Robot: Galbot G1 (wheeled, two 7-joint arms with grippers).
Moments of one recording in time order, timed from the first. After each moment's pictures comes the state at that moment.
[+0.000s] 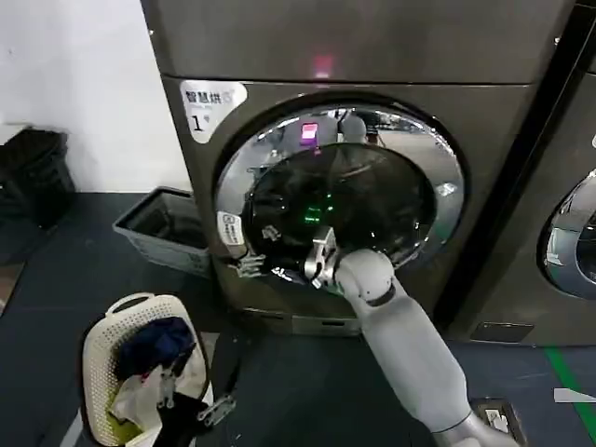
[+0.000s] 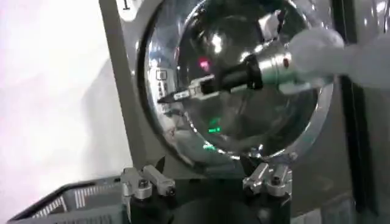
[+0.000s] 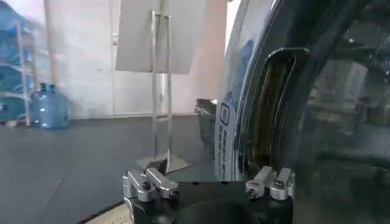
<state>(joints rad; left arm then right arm) 1.85 -1.50 -0.62 -2.25 0.07 -0.17 0.32 -0.57 1.34 0.11 1.60 0.27 -0.42 -0.86</state>
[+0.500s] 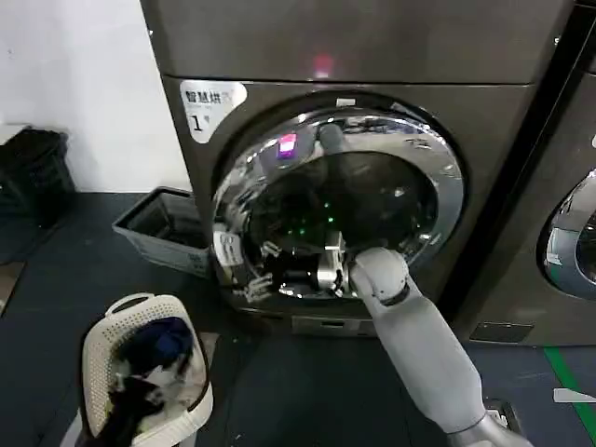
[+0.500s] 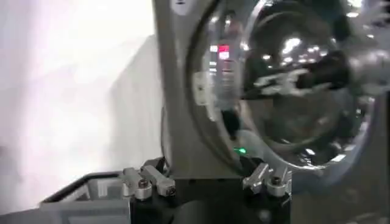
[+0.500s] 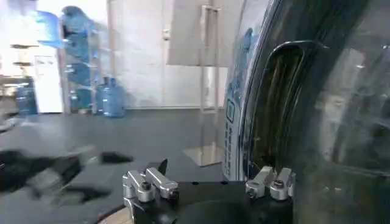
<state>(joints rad) 1.74 -1.40 -0.87 -2.19 -0.26 -0.09 0.41 -0.62 1.28 0.16 1.67 0.30 -0.41 -1.10</state>
